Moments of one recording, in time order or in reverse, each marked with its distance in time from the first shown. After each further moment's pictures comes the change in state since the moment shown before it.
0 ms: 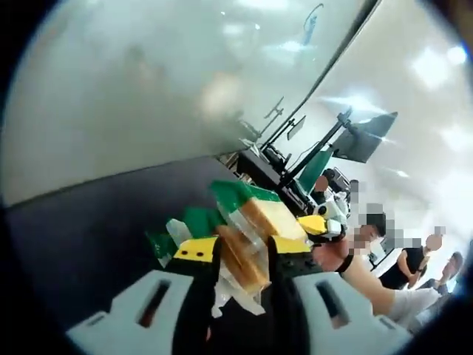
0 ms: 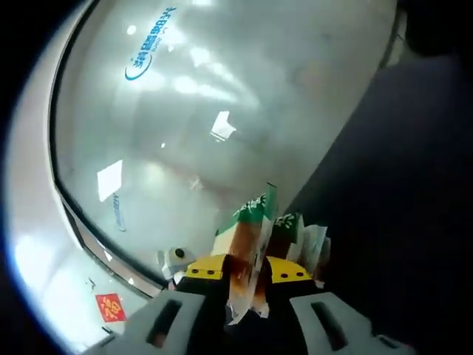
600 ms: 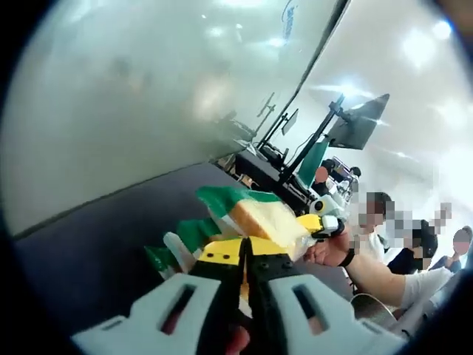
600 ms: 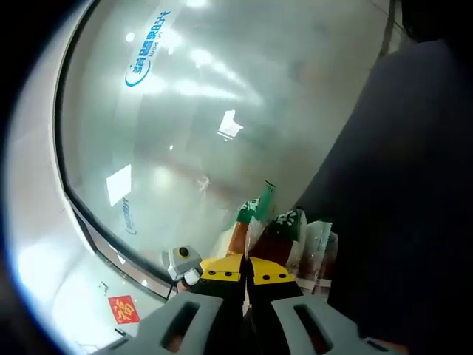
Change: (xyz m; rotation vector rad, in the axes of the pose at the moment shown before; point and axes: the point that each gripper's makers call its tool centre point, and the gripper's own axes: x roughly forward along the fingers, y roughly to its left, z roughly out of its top) left arm 0.002 -0.006 0.007 0.119 -0.008 0.003; right arm 0.001 0.003 -0.005 0.039 0.009 0.069
